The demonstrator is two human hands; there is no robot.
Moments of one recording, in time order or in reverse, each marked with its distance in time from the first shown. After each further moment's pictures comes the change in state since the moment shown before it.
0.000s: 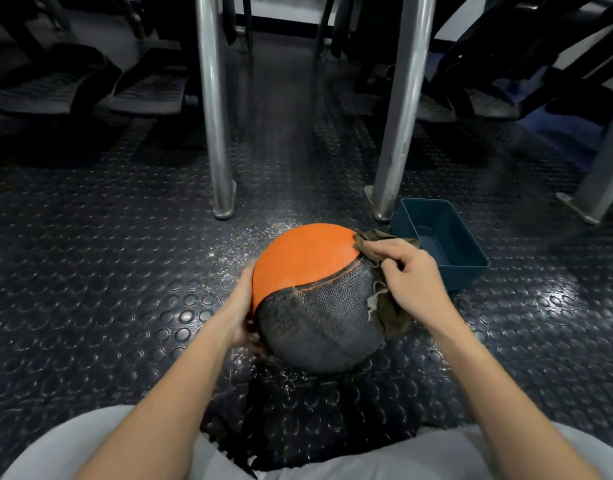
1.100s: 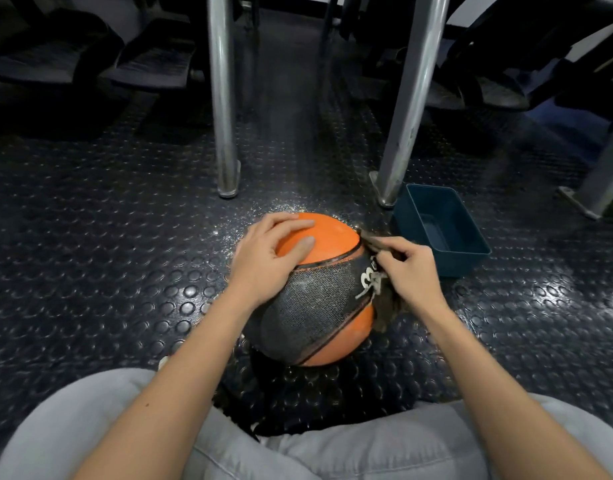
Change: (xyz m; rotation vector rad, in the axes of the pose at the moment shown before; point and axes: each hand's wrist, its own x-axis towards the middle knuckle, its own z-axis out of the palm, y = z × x) left_hand 0.000 0.003 -0.002 0.688 0.128 1.200; right_hand -0.009 0.019 0.017 0.113 0.083 0.040
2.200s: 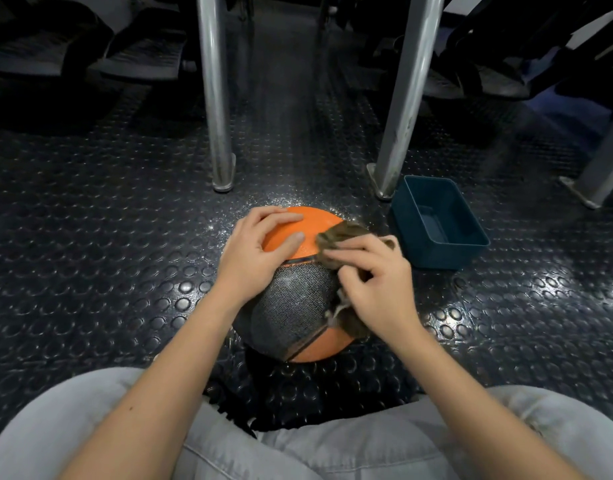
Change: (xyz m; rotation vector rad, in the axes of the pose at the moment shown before) left_hand 0.000 -0.007 -0.002 -0.030 0.019 0.035; right_hand -0.040 -0.027 0.027 -0.072 0.080 -0.392
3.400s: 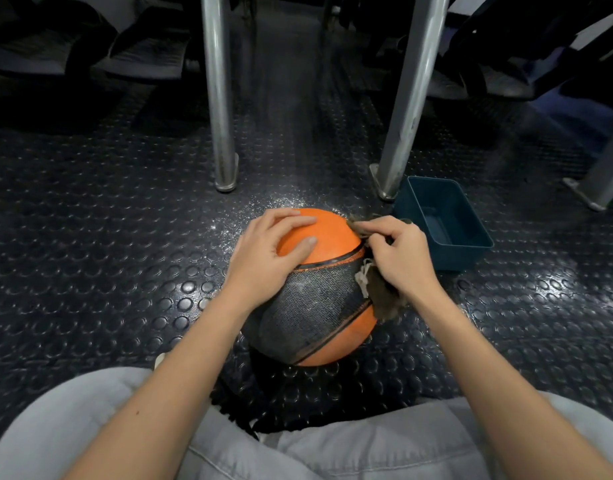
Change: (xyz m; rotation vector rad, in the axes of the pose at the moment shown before) left_hand -0.003 0.006 0.004 0.085 -0.062 0.009; right_hand 0.042 0.027 -0.012 0.003 -0.149 0.317
